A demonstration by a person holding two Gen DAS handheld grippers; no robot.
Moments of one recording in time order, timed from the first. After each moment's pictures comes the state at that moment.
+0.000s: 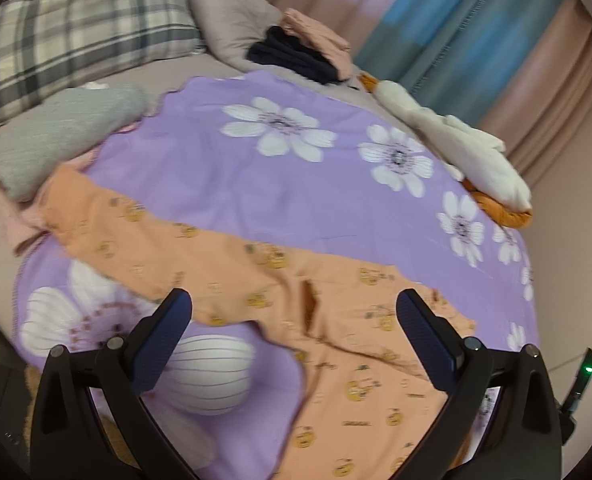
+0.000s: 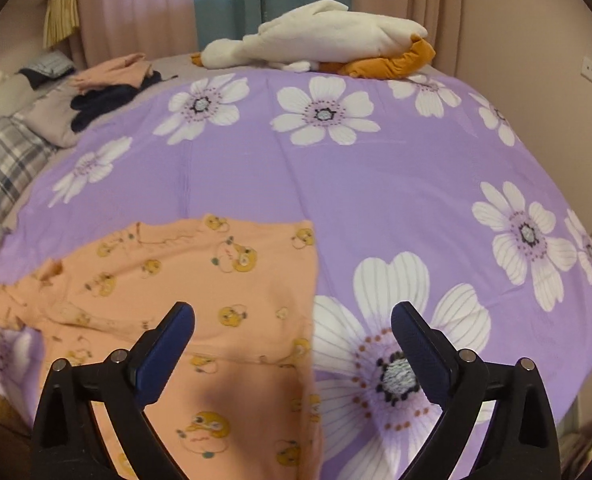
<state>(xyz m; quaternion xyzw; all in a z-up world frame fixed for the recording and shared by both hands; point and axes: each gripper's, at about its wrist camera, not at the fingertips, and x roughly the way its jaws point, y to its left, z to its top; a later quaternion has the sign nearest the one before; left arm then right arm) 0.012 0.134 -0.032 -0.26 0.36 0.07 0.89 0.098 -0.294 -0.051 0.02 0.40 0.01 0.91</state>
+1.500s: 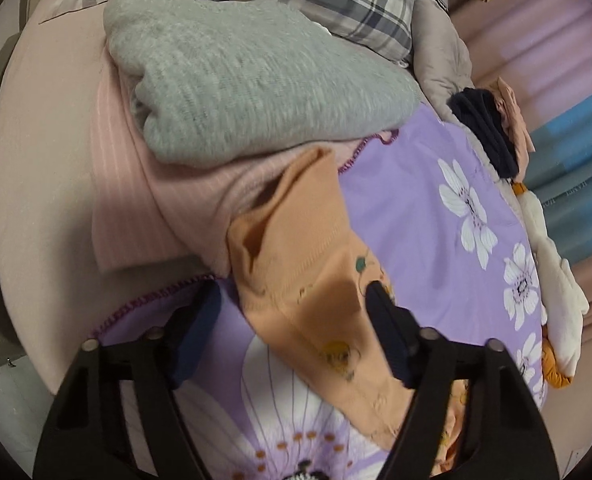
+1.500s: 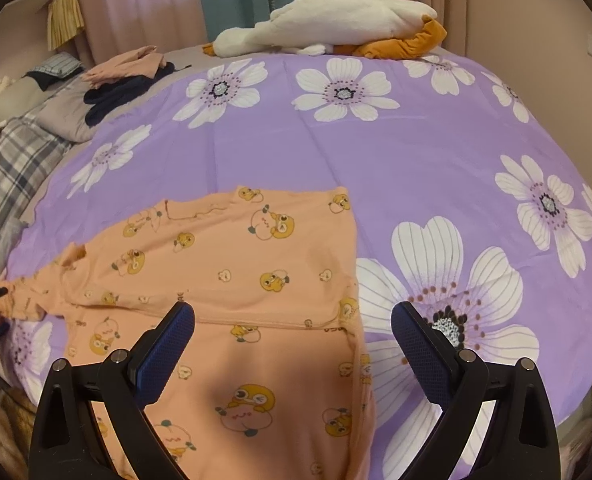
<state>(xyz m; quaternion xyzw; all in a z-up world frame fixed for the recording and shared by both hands) 0.001 0.313 -0.129 -0.44 0.34 0.27 0.78 0.078 -0.273 -0.063 0.04 0.42 0.03 0.90</state>
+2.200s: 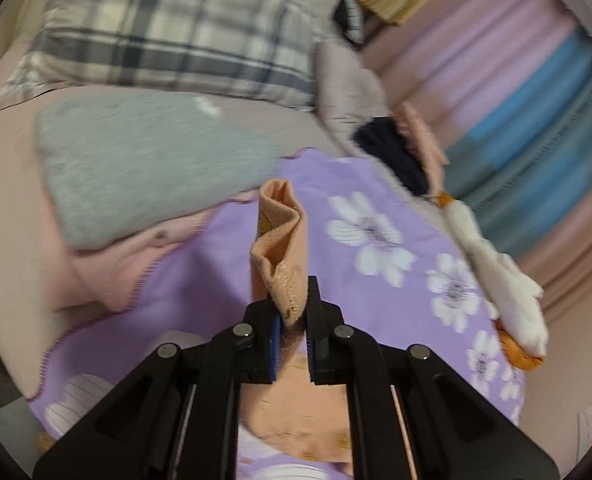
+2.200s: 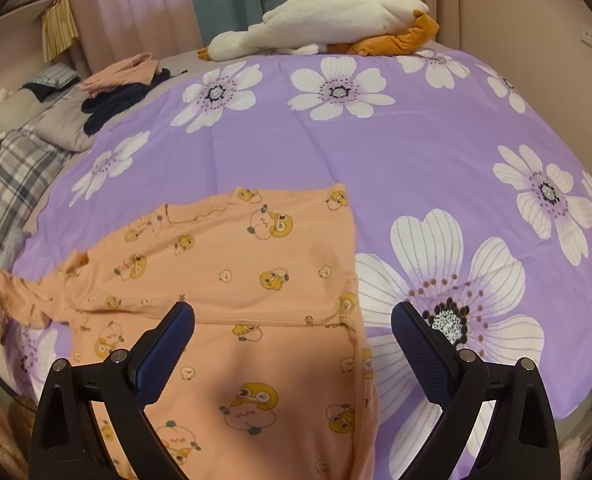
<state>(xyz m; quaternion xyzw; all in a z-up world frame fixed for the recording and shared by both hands) 0.016 0.267 -0.043 -0.40 0.24 0.18 0.87 0.074 -0.277 -0.065 0.06 0.42 0.03 0.90</state>
